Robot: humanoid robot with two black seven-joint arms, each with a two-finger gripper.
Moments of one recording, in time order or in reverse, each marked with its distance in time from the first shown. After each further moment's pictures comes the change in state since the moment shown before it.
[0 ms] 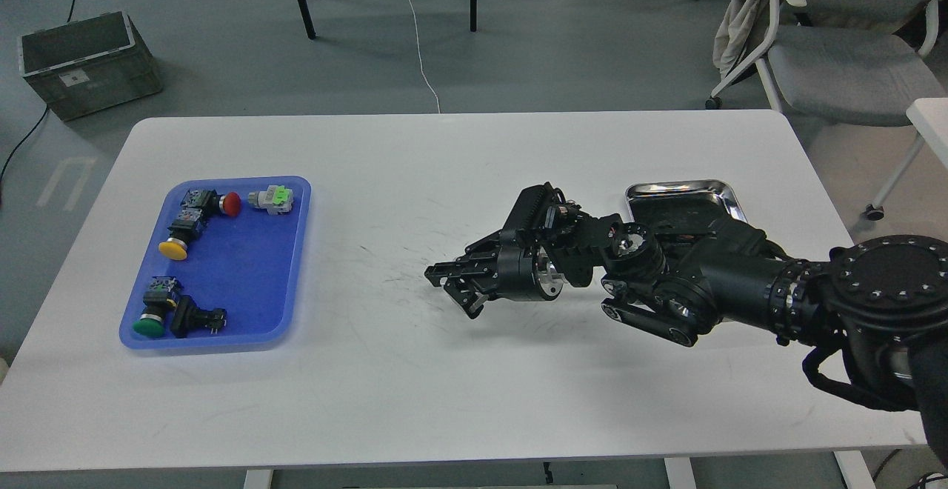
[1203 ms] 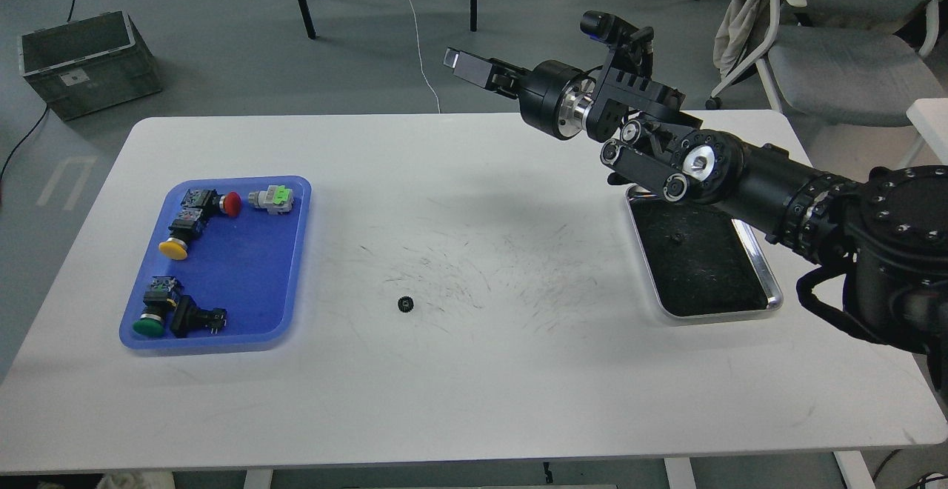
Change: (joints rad) left arm 0.034 0.015 0.002 -0.036 0.001 0.000 0.000; right arm 0.202 -0.002 0.141 -0.215 0.883 0.120 -0.057
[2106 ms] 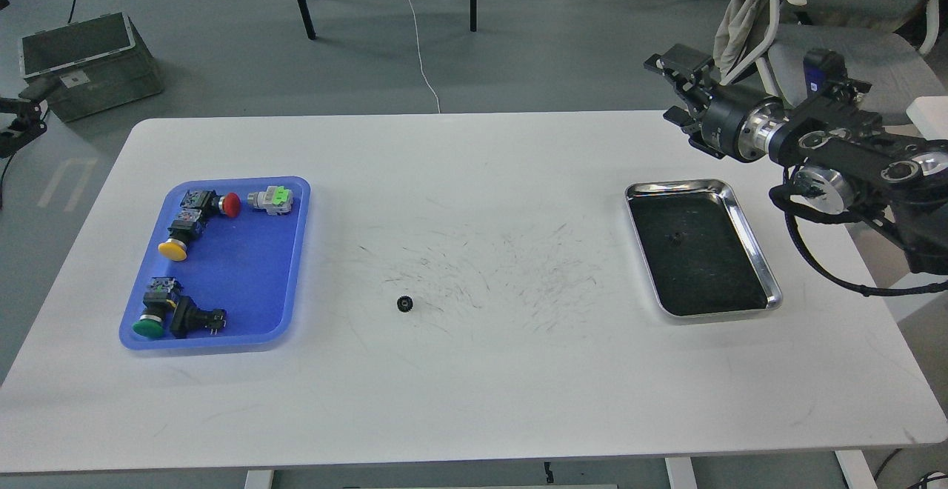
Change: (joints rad) left arm 0.050 0.148 0.098 -0.378 0.087 0.000 -0.002; right arm -0.098 -0.511 -0.068 0.299 0.505 0.123 -0.153
